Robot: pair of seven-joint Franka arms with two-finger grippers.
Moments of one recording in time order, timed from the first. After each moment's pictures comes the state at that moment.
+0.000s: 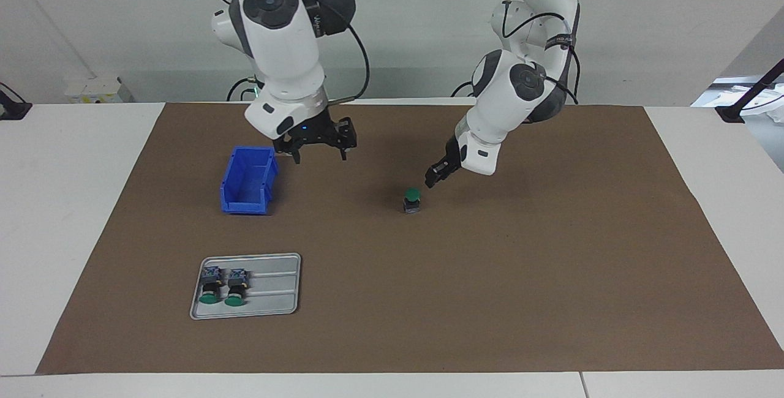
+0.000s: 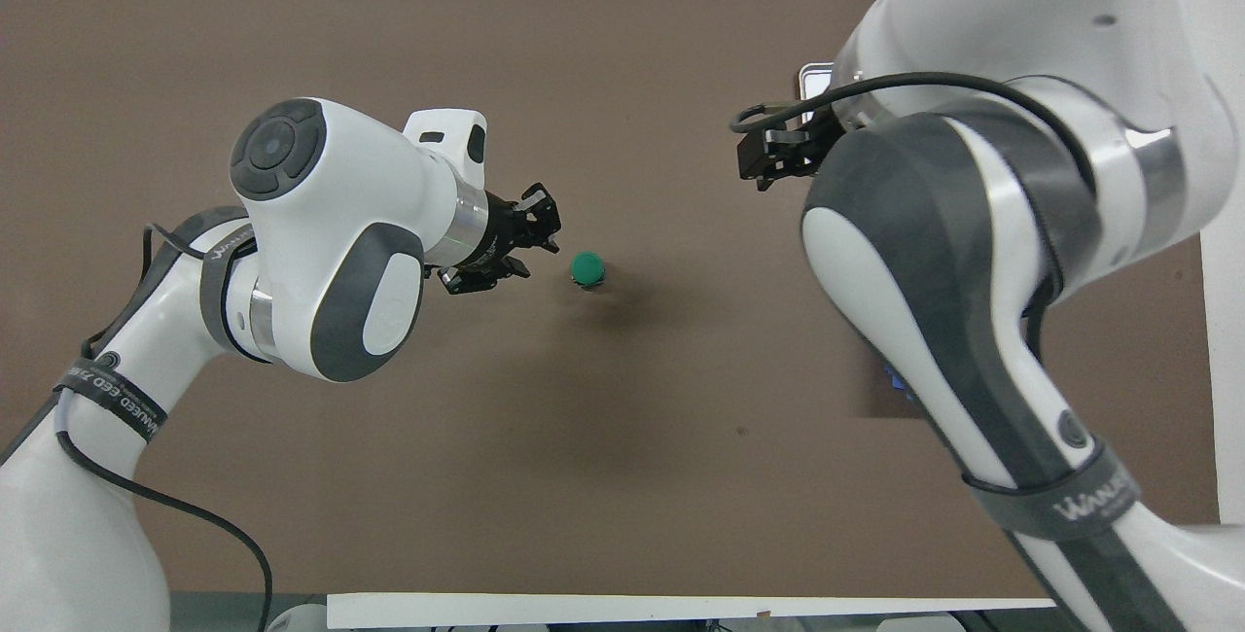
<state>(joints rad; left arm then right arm) -0.58 0.17 -0.02 -1.90 -0.30 2.15 -0.92 0.29 0.23 0.02 -1.39 0.05 1.57 0.29</state>
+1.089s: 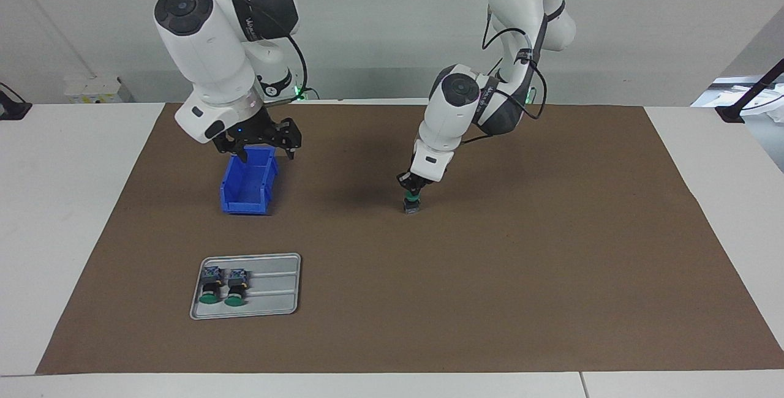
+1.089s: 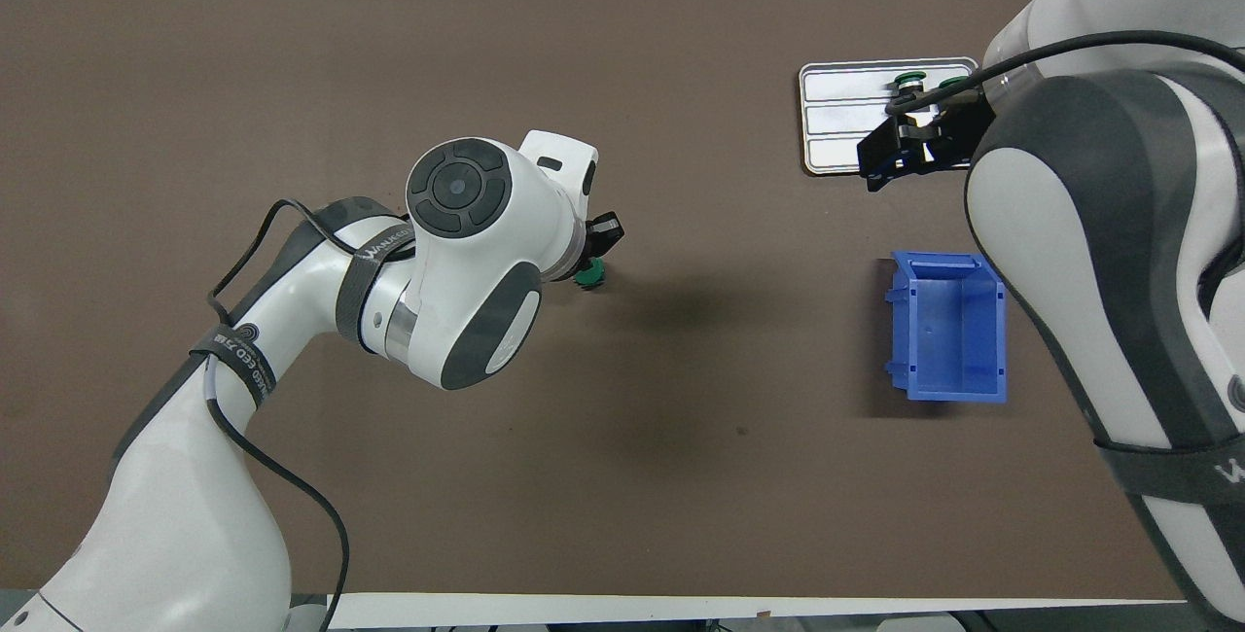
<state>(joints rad) -0.69 0.29 -0.02 -1.84 -0.18 2.22 -0.95 0.19 0.18 0.02 -1.47 0.05 1.55 0.18</state>
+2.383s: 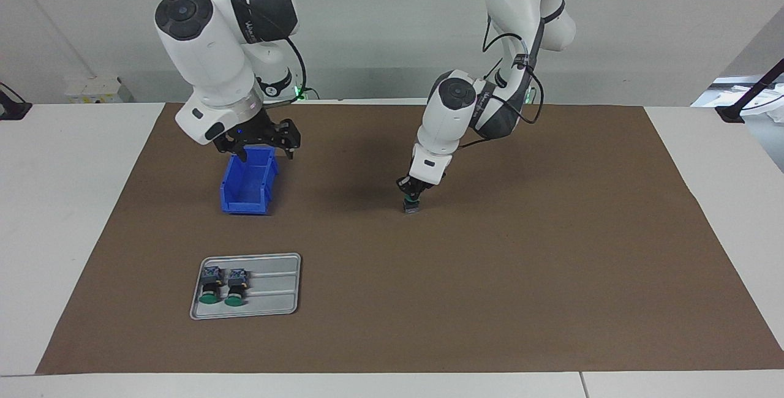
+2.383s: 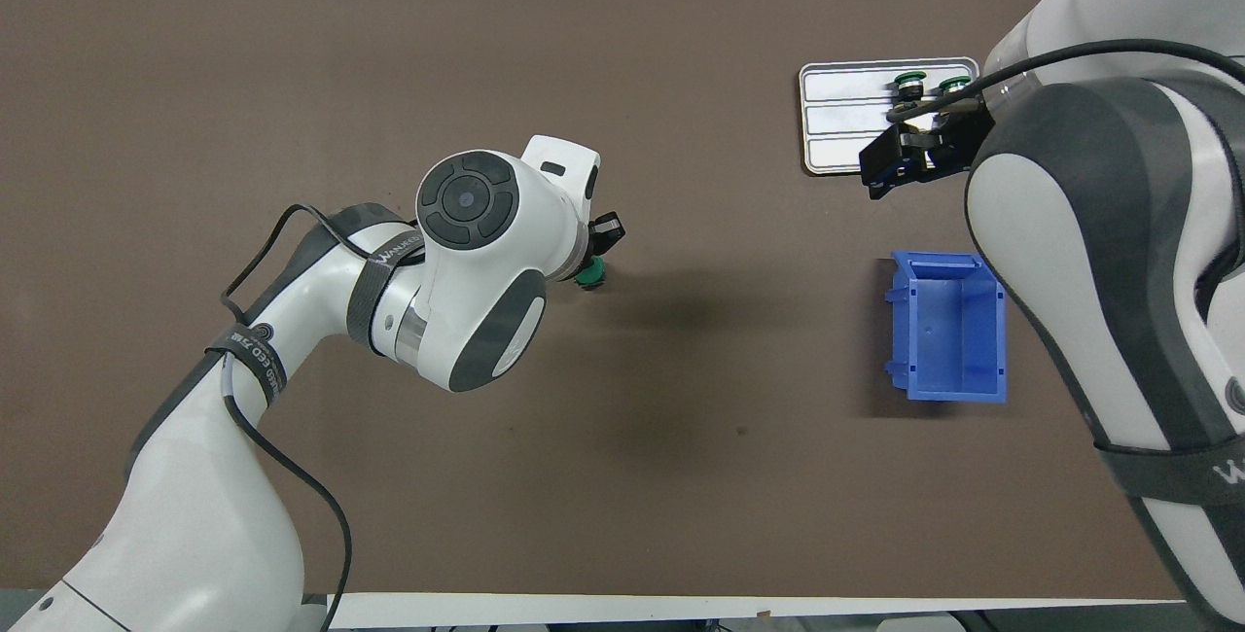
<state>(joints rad) -0.69 0.30 -0.02 -1.85 -0.17 2.28 -0.95 0.18 0.17 0.02 -1.49 0.05 1.55 0.18</state>
